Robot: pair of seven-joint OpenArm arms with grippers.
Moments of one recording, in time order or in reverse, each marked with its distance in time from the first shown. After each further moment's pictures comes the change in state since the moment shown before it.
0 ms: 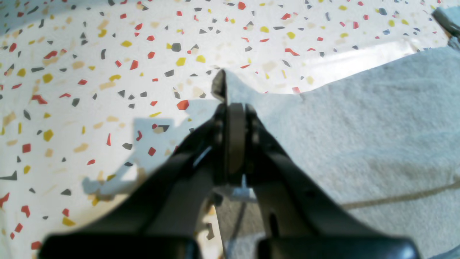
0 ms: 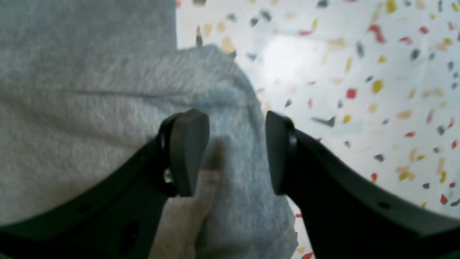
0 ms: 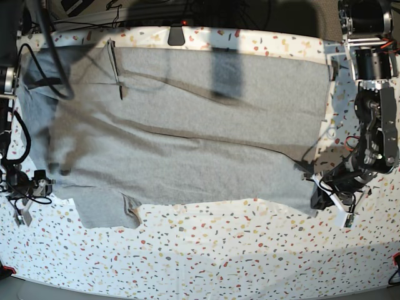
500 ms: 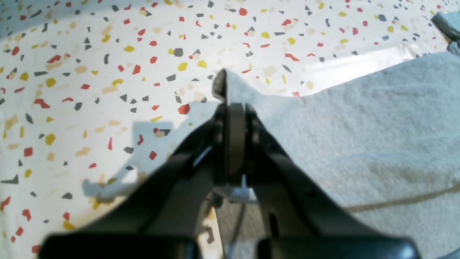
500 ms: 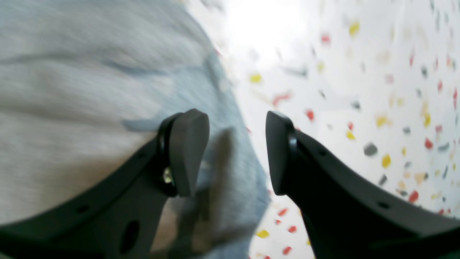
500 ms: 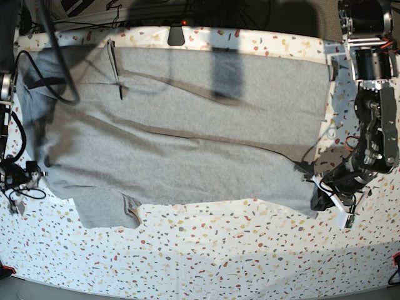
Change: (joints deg) left arm 0.0 0.0 0.0 0.0 -0.1 0.0 -0.9; right arm 2.0 0.7 0.0 -8.5 -6.6 -3.5 -3.7
